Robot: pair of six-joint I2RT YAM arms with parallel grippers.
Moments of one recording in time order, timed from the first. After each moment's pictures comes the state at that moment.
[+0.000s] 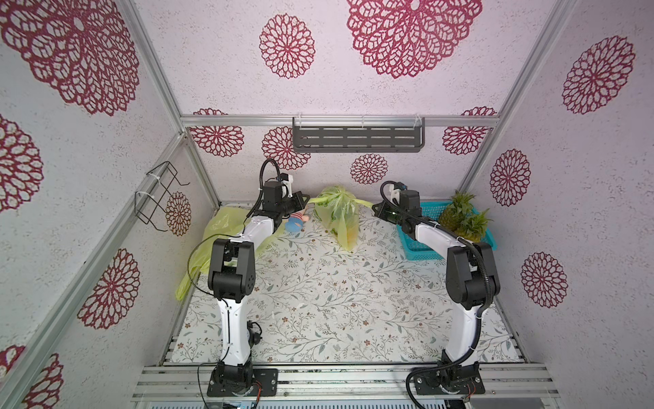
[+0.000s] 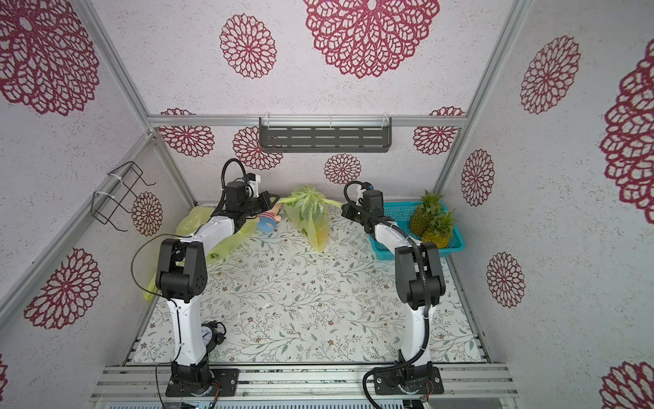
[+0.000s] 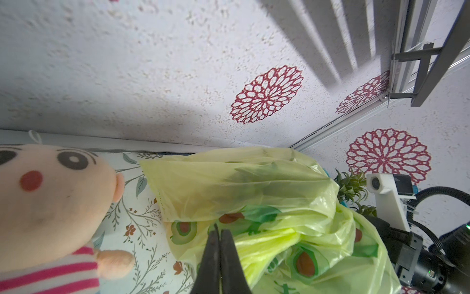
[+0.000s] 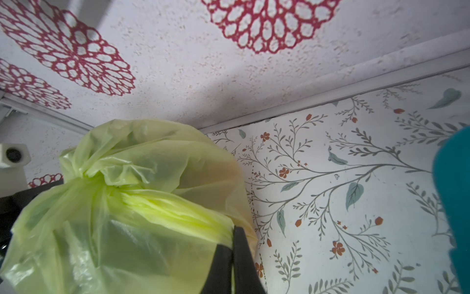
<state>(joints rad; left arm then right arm) -0.14 2.17 1.69 0.11 0.50 -0.52 0.22 2.02 1.53 0.02 -0.36 0.55</state>
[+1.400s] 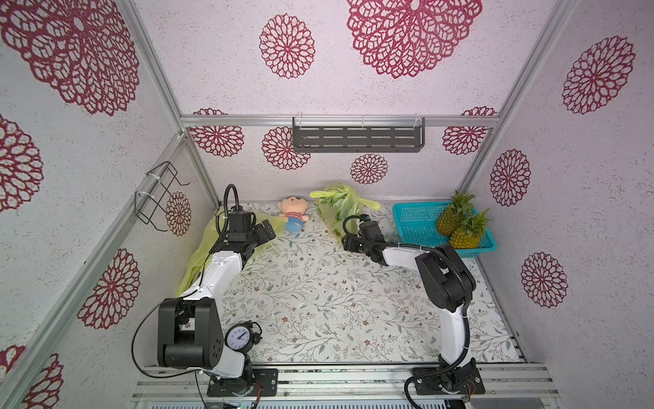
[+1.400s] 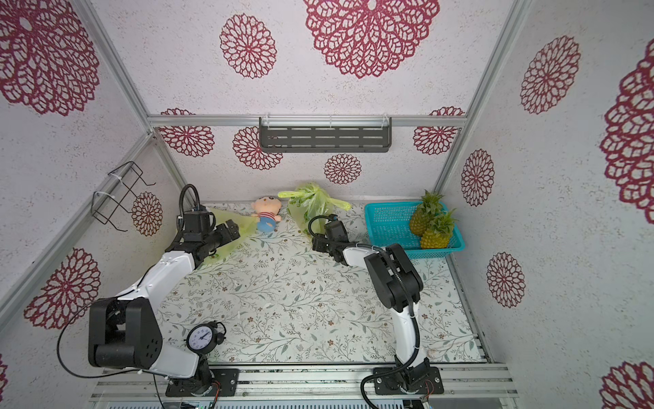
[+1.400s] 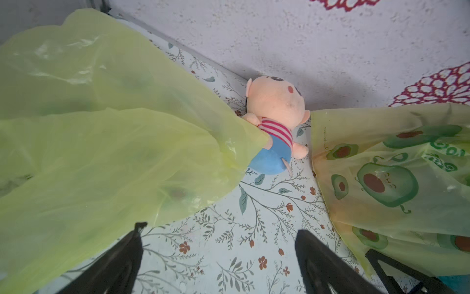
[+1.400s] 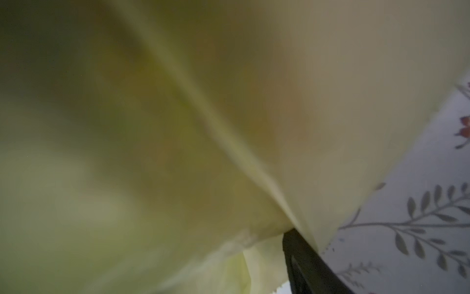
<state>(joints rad) 0.00 1.48 1.05 -0.21 -0.03 -0.46 0.52 2.11 1.32 0.17 -0.04 0.56</state>
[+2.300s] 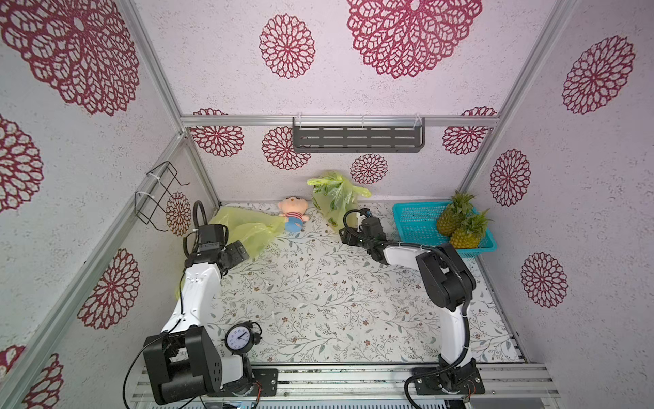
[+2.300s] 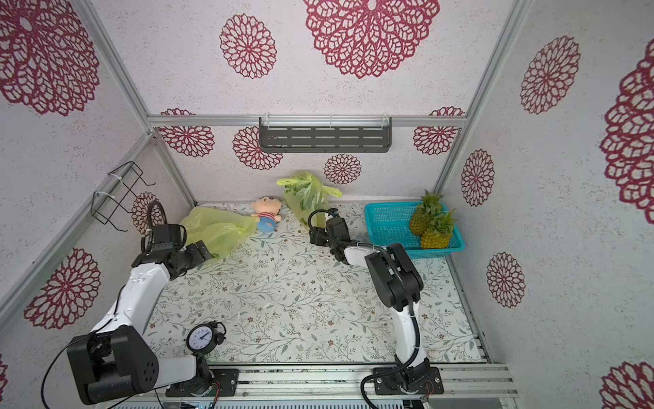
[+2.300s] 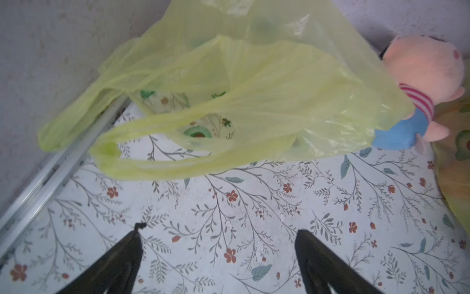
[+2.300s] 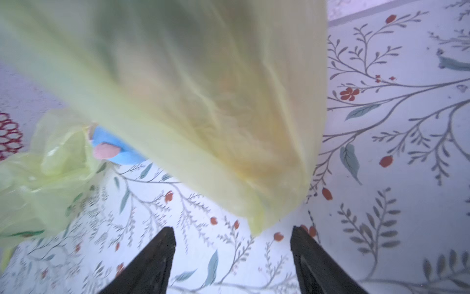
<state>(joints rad) 0.20 1.34 1.07 -0.63 -0.05 -0.31 0.50 2.04 1.27 0.27 -0.09 0.53</state>
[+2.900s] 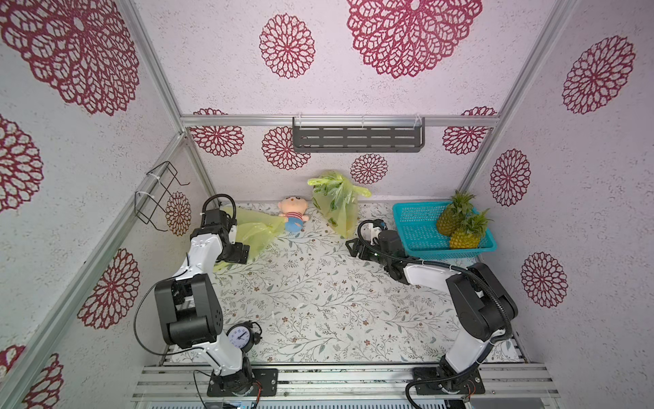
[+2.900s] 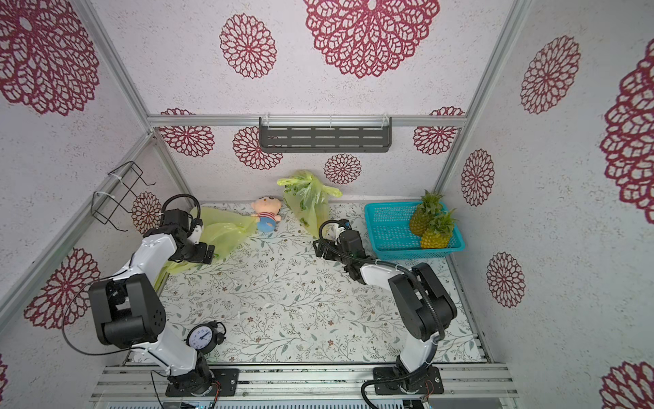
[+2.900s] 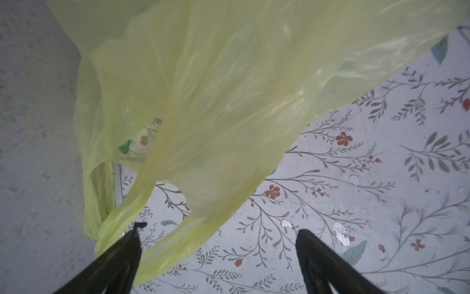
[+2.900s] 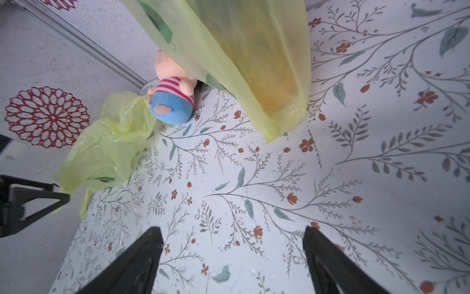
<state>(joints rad) 0.22 1.72 1.31 -0.80 -0.10 0.29 0.51 1.72 0.92 0.34 -0.18 0.61</state>
